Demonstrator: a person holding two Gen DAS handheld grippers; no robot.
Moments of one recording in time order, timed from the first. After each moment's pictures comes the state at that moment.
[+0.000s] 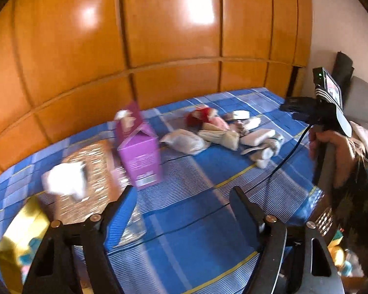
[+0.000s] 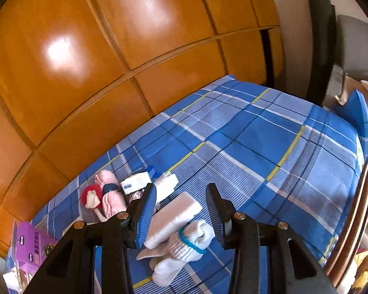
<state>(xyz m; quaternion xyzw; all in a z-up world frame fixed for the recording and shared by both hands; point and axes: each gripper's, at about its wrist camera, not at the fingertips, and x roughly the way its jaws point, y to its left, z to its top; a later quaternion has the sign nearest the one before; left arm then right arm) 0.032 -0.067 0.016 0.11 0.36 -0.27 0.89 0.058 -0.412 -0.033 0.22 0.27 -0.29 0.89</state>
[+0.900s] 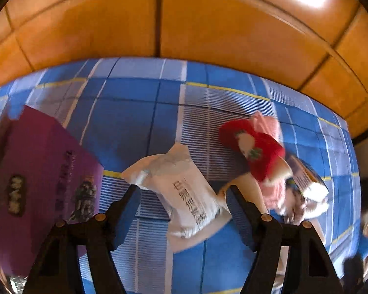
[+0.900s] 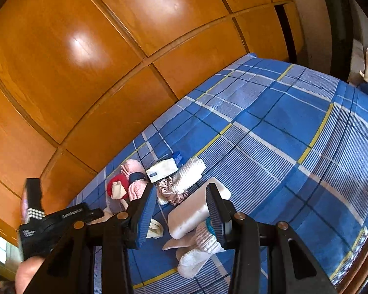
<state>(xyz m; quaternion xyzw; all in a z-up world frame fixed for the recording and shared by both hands) 0.259 -0.197 -0.071 -0.04 0.56 -0.05 0.82 0.062 -0.419 -0.045 0.30 0.28 -0.21 0.89</state>
